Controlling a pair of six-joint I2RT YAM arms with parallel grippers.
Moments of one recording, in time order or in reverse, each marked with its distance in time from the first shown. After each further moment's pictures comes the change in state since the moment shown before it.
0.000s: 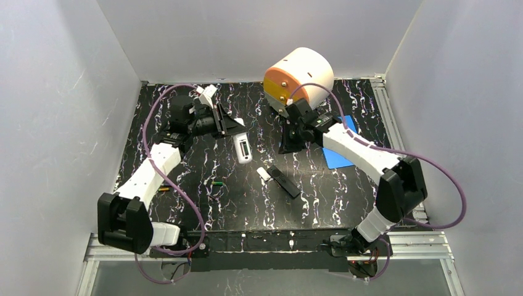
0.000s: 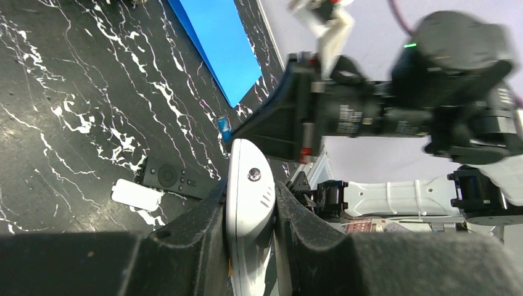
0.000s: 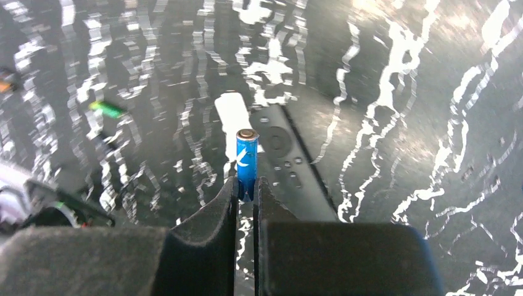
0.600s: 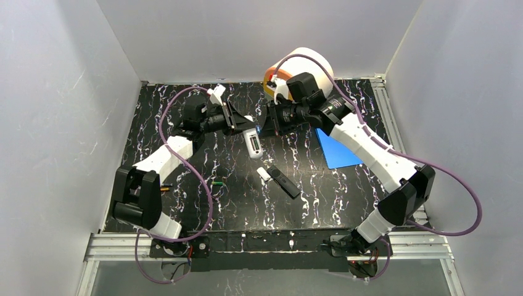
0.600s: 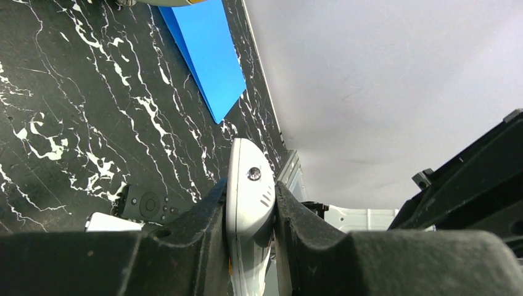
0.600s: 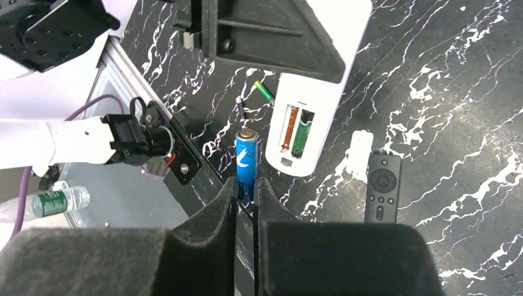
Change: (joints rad) left arm -0.047 0.209 -0.014 0.282 0.002 -0.200; right arm 0.043 -0.049 0.351 -0.068 -0.375 -0.213
